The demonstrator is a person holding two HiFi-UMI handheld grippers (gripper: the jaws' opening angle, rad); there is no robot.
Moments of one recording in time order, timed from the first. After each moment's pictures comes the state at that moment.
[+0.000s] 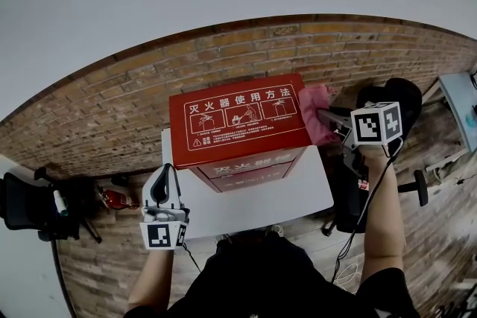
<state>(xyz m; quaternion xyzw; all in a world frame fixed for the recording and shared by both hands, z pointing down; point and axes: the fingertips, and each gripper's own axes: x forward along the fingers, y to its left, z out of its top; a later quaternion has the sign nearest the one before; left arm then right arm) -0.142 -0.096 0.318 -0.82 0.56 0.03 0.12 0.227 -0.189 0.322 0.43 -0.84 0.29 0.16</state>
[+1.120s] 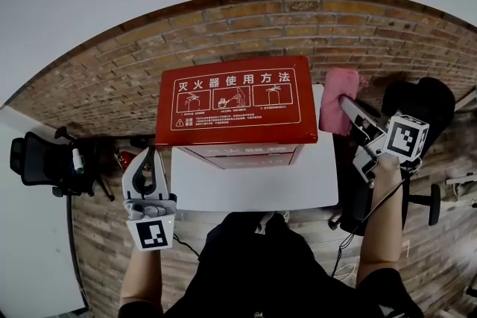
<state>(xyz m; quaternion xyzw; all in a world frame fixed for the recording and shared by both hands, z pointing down) -0.076 -0.071 0.256 -0.75 0.59 -0.10 0.28 0.285 -0.211 0.330 0.34 -0.87 0.34 -0.06</state>
